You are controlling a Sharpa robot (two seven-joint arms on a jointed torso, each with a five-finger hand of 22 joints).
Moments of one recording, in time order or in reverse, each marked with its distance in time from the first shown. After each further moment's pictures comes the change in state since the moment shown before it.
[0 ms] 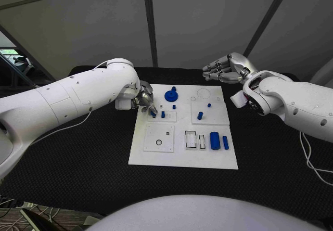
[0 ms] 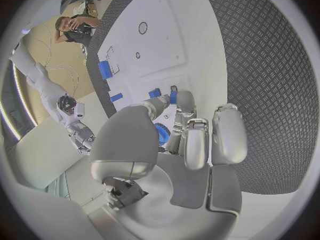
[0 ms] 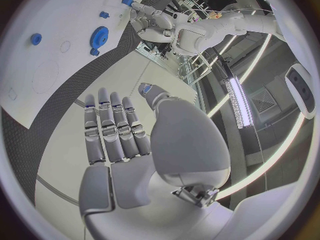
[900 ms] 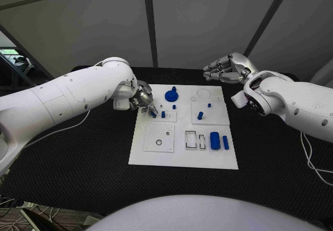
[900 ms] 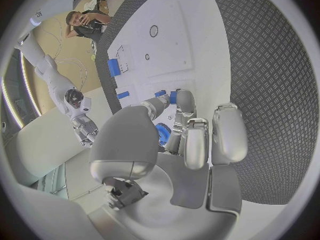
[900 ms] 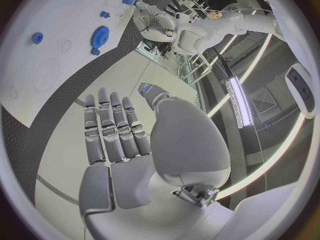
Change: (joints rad) left arm 0.000 -0.026 0.011 0.009 0.084 0.020 0.008; left_hand -0.003 -0.003 0.000 0.000 0.002 0.000 0.000 -0.004 -0.001 -0.001 0.000 -0.005 -0.005 0.000 0.000 -0.007 0.000 0.000 0.000 0.000 -0.019 0.000; right arm 0.000 -0.003 0.000 0.001 0.001 -0.001 0.000; right_hand 0.000 0.000 0.000 0.000 0.000 0.000 0.000 0.000 0.000 0.000 0.000 0.000 0.000 0.000 0.000 0.000 0.001 0.000 0.000 0.000 0.000 0.000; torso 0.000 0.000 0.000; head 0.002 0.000
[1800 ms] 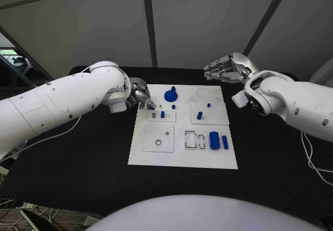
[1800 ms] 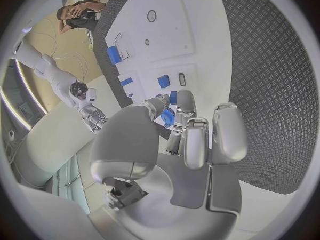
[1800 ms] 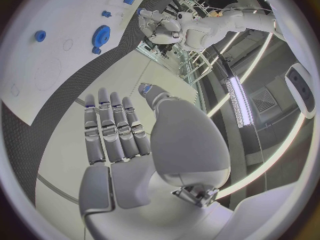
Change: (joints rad) left arm -0.037 -0.102 0.064 0.142 -0.063 -0.176 0.015; left_hand 0.004 0.004 -0.005 0.005 -0.002 0.000 0.000 0.001 -0.002 -0.005 -0.005 -0.004 -0.006 0.000 0.000 -0.005 0.000 0.000 0.000 0.000 -0.010 0.000; right arm 0.000 -0.007 0.000 0.001 0.003 -0.001 0.002; right_hand 0.000 0.000 0.000 0.000 0.000 0.000 0.000 0.000 0.000 0.000 0.000 0.000 0.000 0.000 0.000 0.000 0.000 0.000 0.000 0.000 0.000 0.000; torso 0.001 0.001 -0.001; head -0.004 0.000
